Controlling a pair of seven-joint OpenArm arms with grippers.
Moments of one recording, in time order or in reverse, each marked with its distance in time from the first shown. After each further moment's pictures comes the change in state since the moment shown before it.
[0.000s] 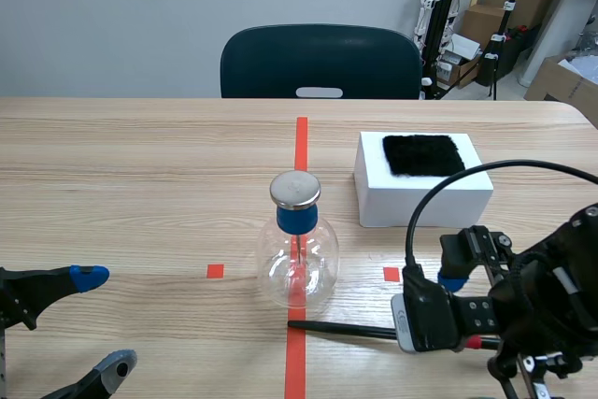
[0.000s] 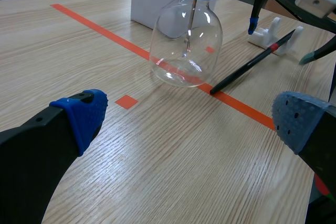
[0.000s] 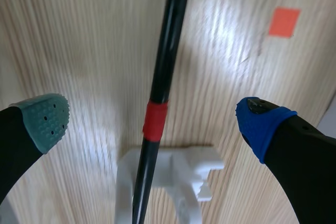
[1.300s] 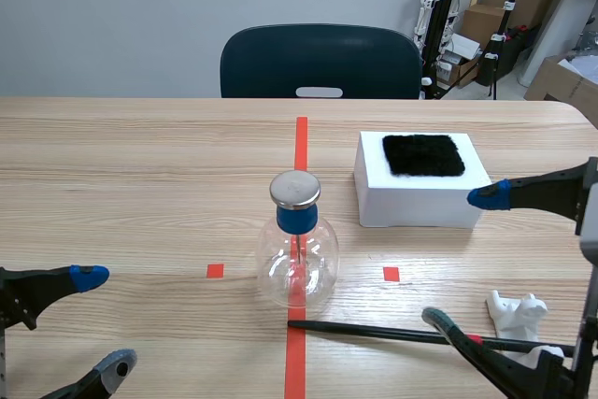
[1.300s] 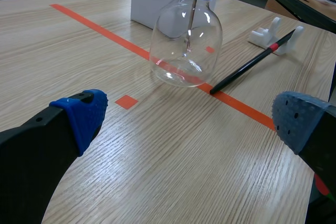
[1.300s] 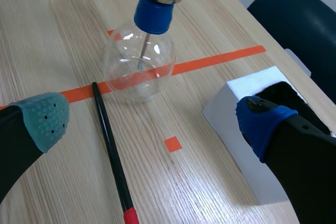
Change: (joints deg) left arm 0.0 0.0 0.0 0.0 0.0 0.0 0.0; right arm -37.8 3.9 38.2 1.9 5.7 -18.2 65.1
